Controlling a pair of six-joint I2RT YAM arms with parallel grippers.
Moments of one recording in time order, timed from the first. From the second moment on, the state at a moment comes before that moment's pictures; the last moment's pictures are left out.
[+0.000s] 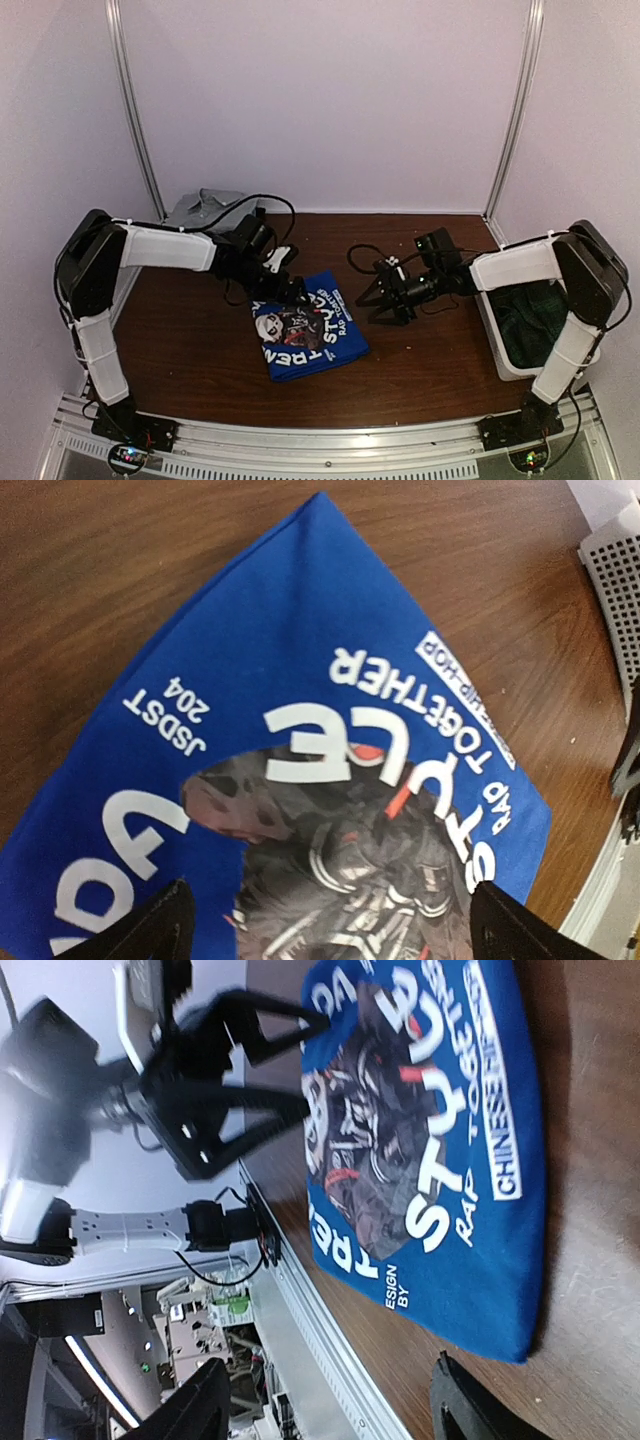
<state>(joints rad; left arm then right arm) -0.65 1.92 1.22 -0.31 0.40 -0.33 0.56 1.77 0.90 0.05 -1.00 0.84</state>
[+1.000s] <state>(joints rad) -1.21 1.95 1.27 -0.41 -0.17 0.22 0.54 1.34 0.46 0.19 -0.62 1.28</state>
